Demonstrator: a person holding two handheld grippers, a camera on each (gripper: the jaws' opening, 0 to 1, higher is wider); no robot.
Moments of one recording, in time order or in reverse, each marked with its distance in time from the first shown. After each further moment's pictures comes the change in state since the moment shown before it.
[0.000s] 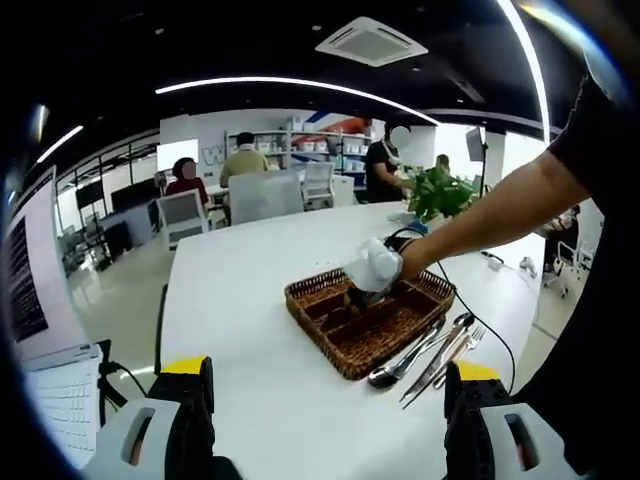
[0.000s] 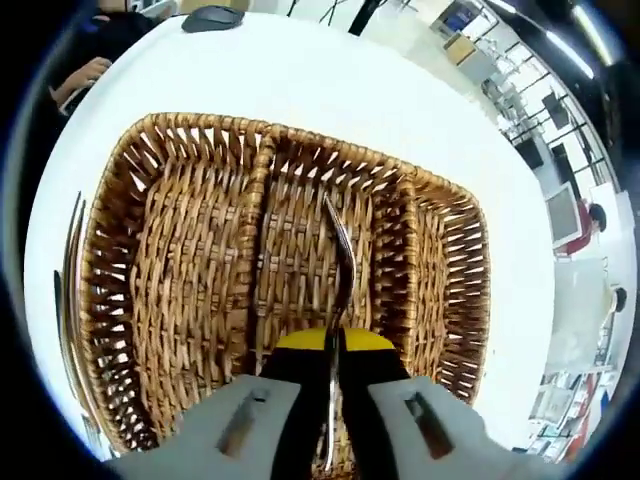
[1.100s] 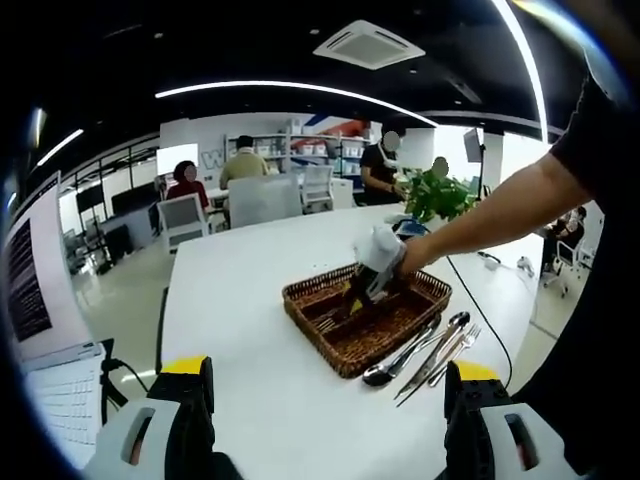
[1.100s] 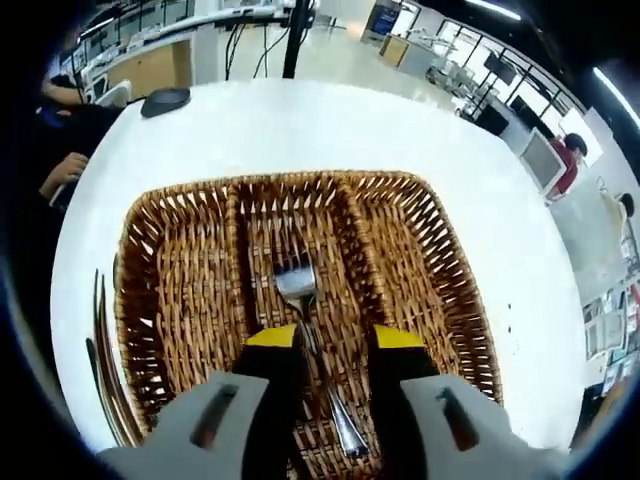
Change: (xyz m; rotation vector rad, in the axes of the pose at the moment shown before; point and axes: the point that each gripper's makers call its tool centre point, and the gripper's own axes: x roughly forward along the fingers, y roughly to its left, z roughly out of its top) left arm -0.007 -0.009 0.000 0.014 -0.014 -0.005; right arm -0.031 -0.012 0.002 0.395 -0.183 0.032
